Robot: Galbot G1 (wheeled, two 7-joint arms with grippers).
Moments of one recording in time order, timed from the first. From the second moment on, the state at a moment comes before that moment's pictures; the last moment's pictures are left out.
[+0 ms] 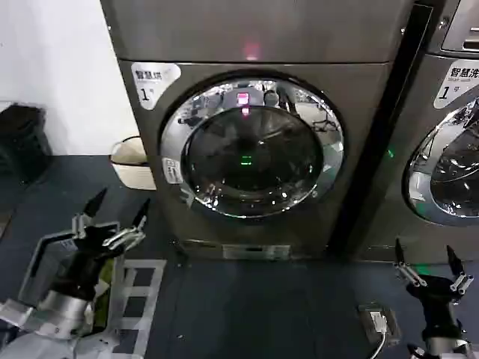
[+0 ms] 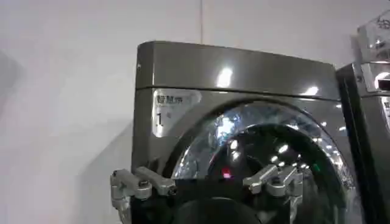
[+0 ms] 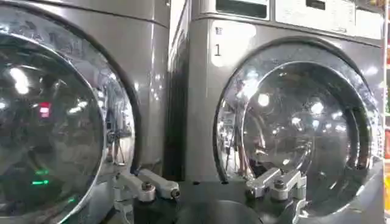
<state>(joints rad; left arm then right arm) 1.50 -1.38 -0.90 -2.37 -0.45 0.08 0.34 -1.58 1.44 0.92 2.28 0.30 -0.11 -0.29</state>
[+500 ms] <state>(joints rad) 1.53 -1.37 -0.90 -2.38 -0.45 0.07 0.35 -1.15 1.00 0.66 2.05 0.53 -0.22 -0.60</state>
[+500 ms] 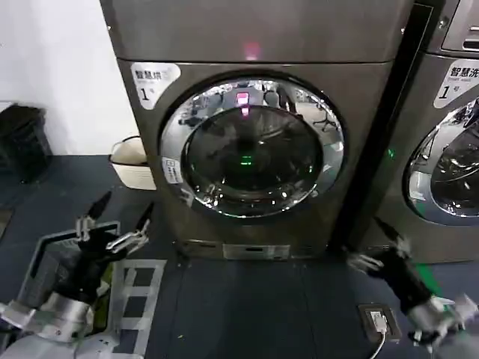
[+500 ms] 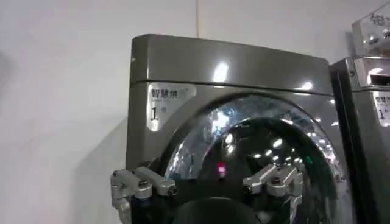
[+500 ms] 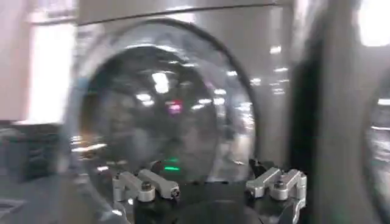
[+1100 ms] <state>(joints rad) 1.58 -1.37 -0.90 -2.43 -0.43 0.04 0.35 -0.76 1.05 0.18 1.92 0.48 -0.24 -0.53</state>
